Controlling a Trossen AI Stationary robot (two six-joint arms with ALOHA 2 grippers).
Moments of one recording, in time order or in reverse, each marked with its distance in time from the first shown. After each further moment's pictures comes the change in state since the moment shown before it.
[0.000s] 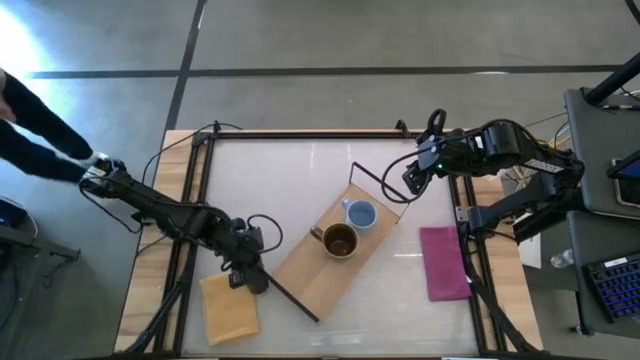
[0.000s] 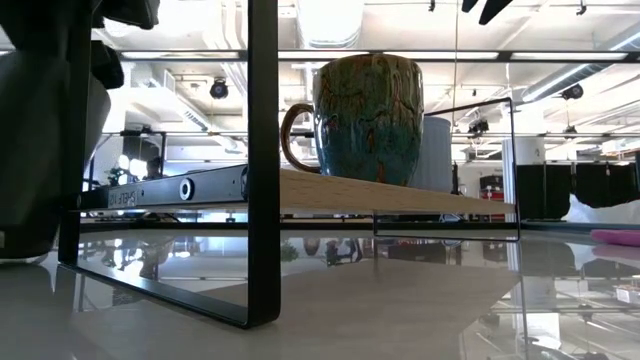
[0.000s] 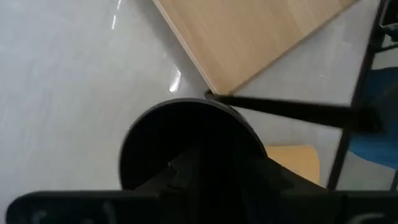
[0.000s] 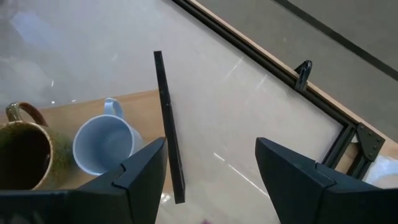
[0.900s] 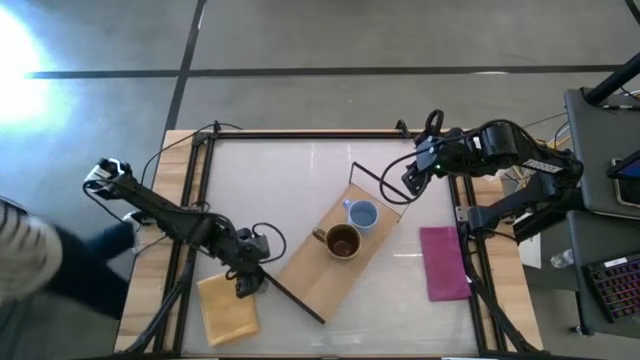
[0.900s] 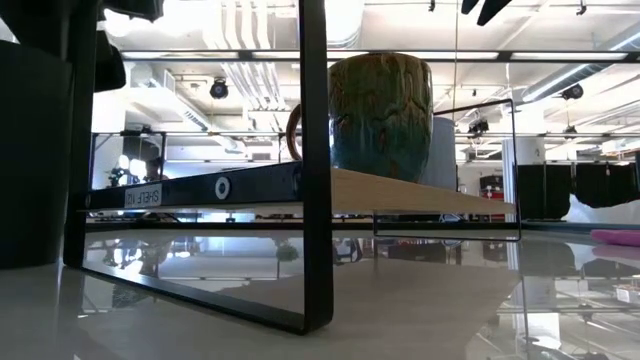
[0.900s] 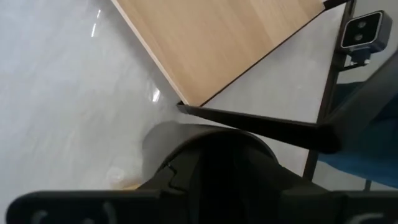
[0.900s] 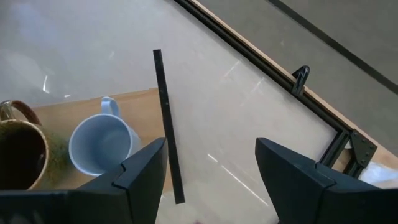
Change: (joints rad) left arm -0.058 0.055 -0.004 0.149 0.003 -0.086; right arm 0.000 0.008 -0.001 0.000 0.008 -0.044
